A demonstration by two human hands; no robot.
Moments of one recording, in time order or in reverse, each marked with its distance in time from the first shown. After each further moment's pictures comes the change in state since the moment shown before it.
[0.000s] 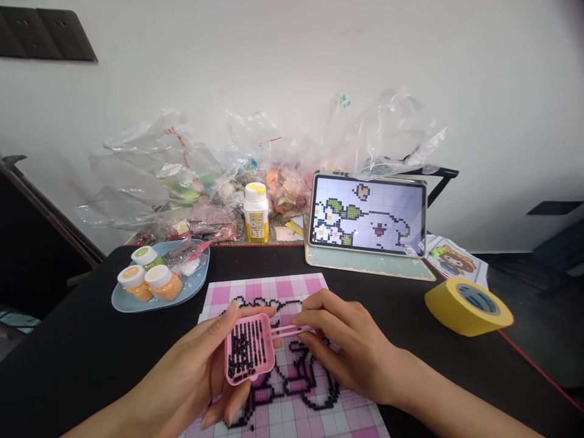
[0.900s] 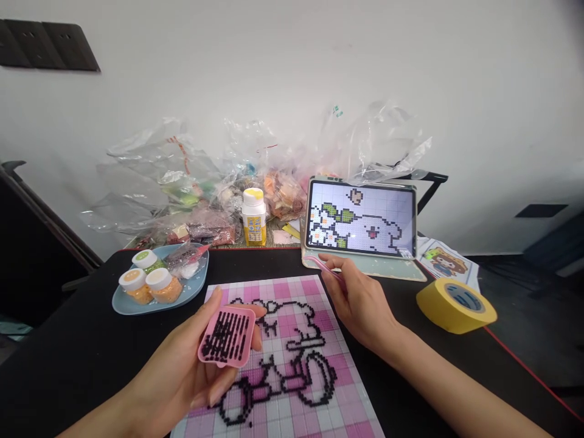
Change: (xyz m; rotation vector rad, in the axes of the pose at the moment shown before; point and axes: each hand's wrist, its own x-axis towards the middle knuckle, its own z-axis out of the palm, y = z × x) left_hand -0.001 0.008 -0.003 -0.110 0.126 0.031; right_hand -0.006 0.044 -0.002 -0.457 0.134 0.426
